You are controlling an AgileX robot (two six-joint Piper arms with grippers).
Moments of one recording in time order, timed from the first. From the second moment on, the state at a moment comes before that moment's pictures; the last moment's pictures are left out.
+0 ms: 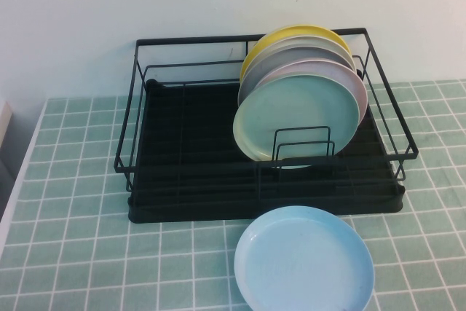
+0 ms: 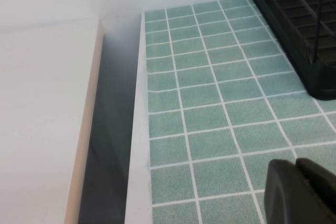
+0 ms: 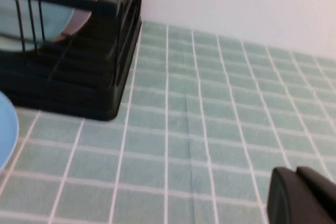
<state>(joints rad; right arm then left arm) 0.01 -0.01 0.03 0.00 0.33 -0.21 0.06 -0.01 0.02 -0.10 0.37 0.14</state>
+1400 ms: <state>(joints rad) 0.01 0.44 -0.79 0.35 0.35 -0.56 0.06 -0.01 0.02 -0.10 0.37 0.14</state>
